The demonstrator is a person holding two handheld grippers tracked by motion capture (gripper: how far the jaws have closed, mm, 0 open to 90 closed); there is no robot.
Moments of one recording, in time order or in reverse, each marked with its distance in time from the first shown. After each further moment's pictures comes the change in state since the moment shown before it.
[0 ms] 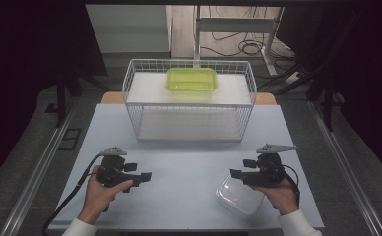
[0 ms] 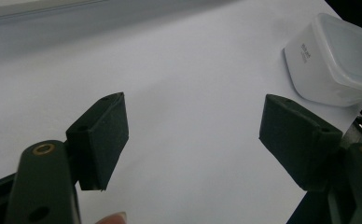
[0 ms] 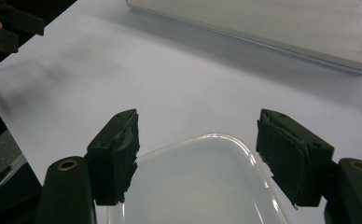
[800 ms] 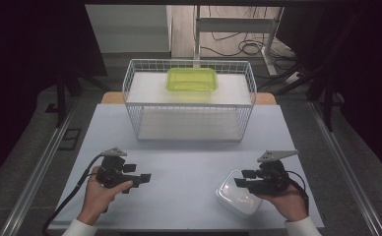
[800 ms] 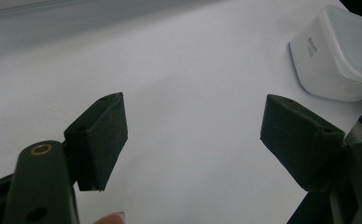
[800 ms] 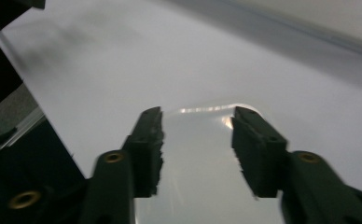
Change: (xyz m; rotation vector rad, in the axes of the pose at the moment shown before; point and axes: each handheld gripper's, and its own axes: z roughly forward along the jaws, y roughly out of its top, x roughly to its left) left arm -0.001 -0.002 0.002 0.026 0.015 0.004; right arm 0.015 -0.010 -0.020 0.104 0.038 -0.080
